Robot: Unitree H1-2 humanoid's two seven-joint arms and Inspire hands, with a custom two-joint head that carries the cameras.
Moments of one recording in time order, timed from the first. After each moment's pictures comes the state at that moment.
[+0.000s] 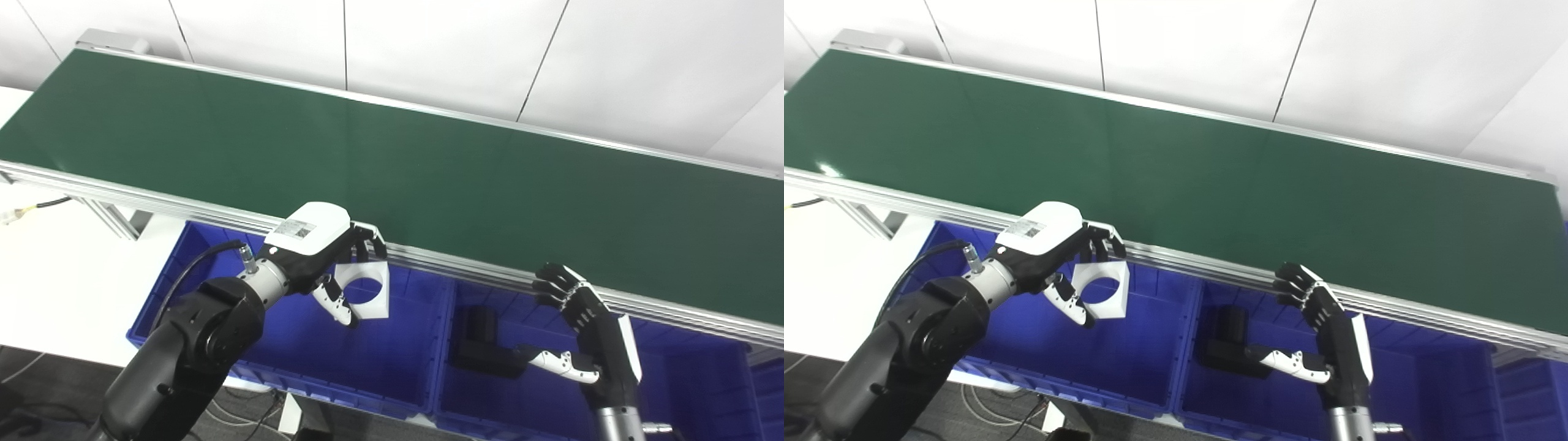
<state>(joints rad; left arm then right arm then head) -0.01 0.34 -0.37 -0.41 0.89 0.16 -0.51 0.24 -0.12 0.01 0.07 0.04 -0.42 0.17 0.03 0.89</state>
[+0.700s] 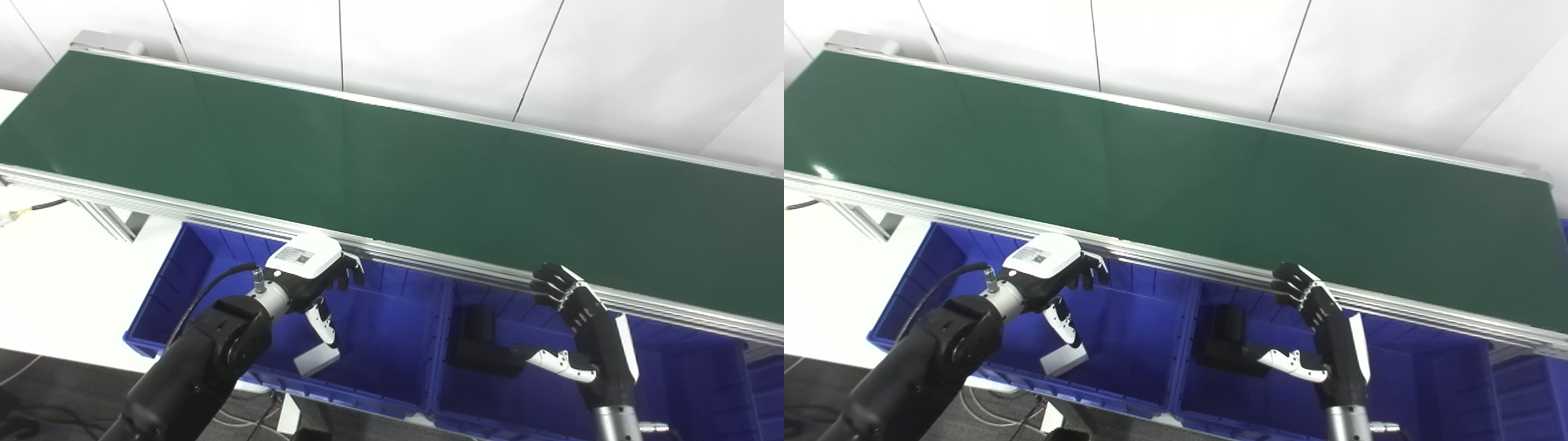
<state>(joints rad) -0.01 0.33 -0.42 -0.12 0.98 0.10 -0.36 0.24 -0.12 0.02 0.07 0.04 -0.42 0.16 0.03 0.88</state>
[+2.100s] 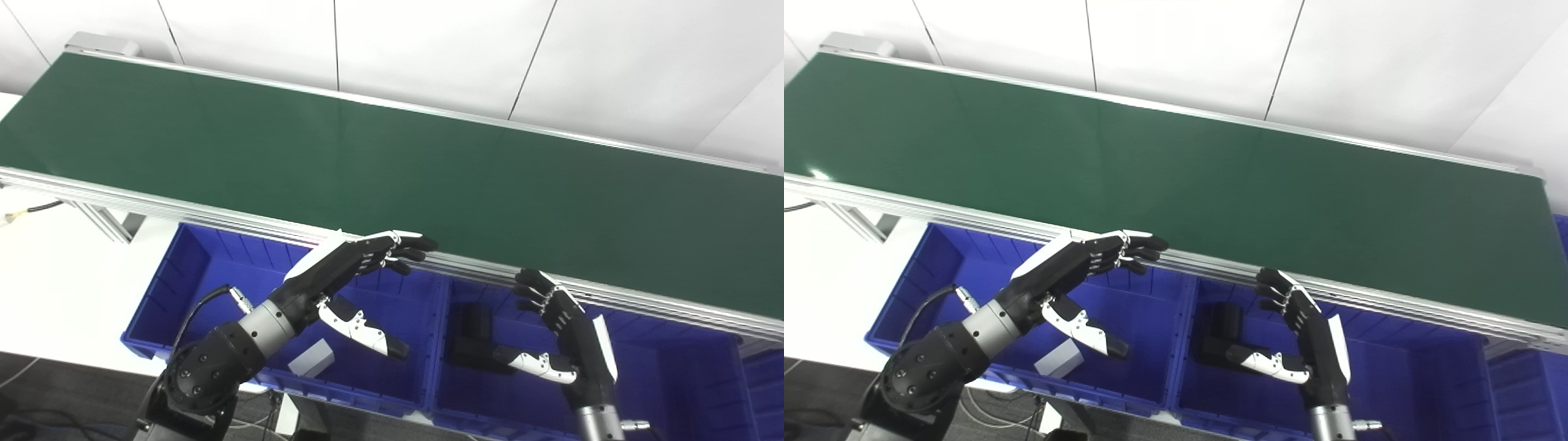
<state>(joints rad) 0.14 0.17 -0.24 -0.37 0.04 0.10 -0.42 0.23 -0.11 0.05 0.12 -0.01 -0.42 0.14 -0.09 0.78</state>
